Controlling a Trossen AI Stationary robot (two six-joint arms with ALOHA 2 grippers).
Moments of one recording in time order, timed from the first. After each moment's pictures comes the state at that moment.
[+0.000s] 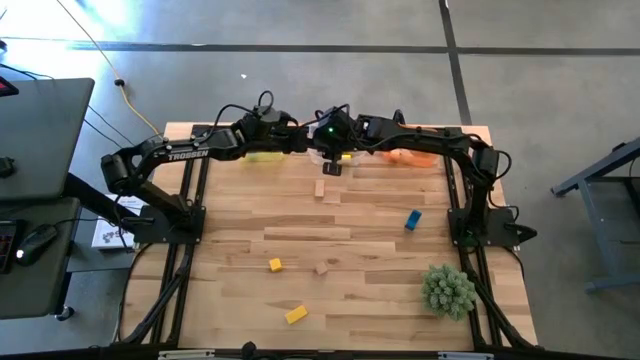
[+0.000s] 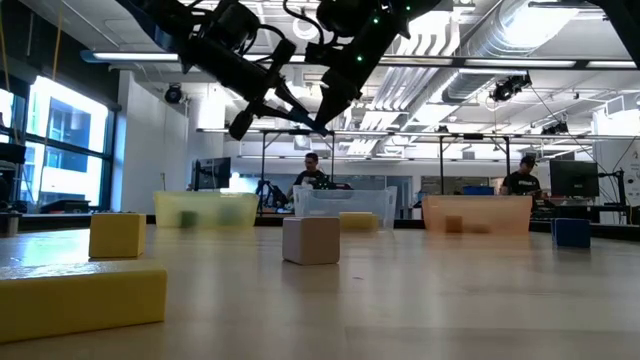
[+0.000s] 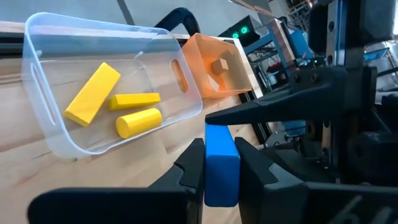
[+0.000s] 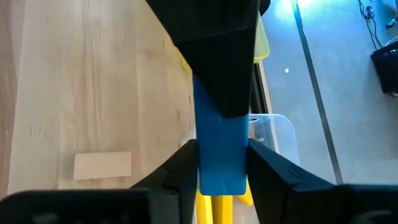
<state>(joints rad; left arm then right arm) 0.65 1.48 0.96 0.05 0.16 -0.86 -0.34 1.89 1.68 -0.62 0.15 -0.40</state>
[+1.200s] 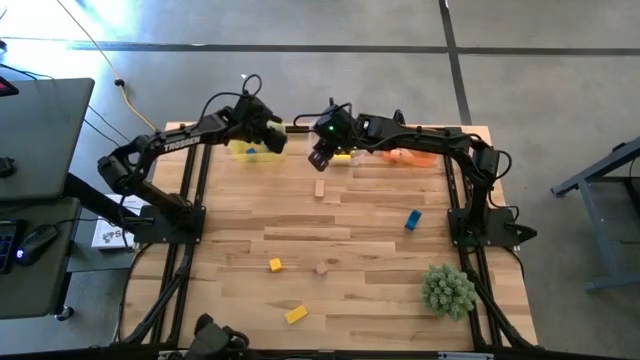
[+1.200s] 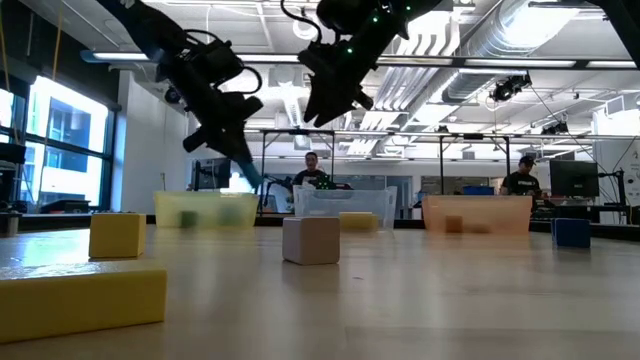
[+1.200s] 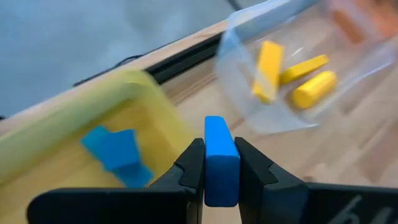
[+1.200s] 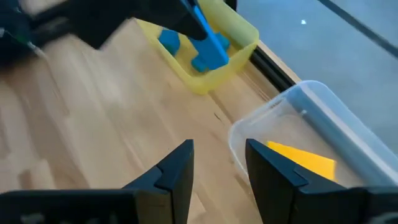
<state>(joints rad) 0.90 1.47 0.96 -0.33 0.08 -0.25 -0.34 1.89 1.68 -0.58 0.11 0.20</state>
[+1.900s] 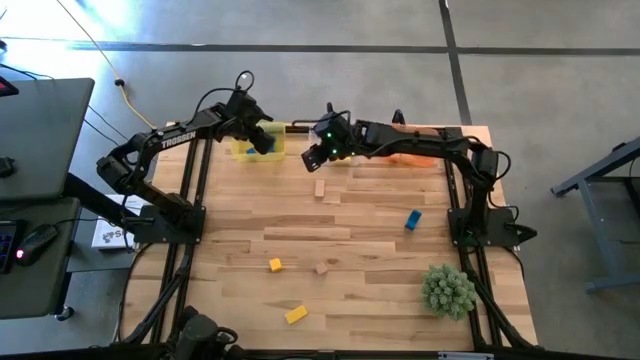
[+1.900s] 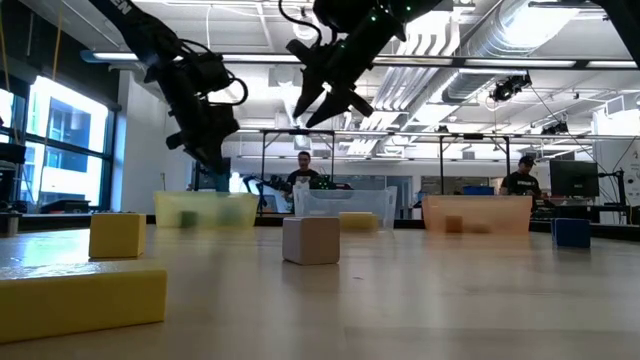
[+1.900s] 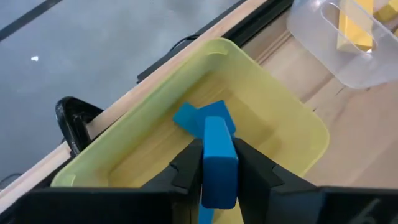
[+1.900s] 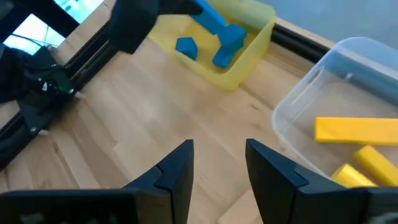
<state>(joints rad) 1.01 1.47 0.96 -0.45 -0.02 0.06 -0.30 1.89 1.65 -0.51 0.07 0.54</state>
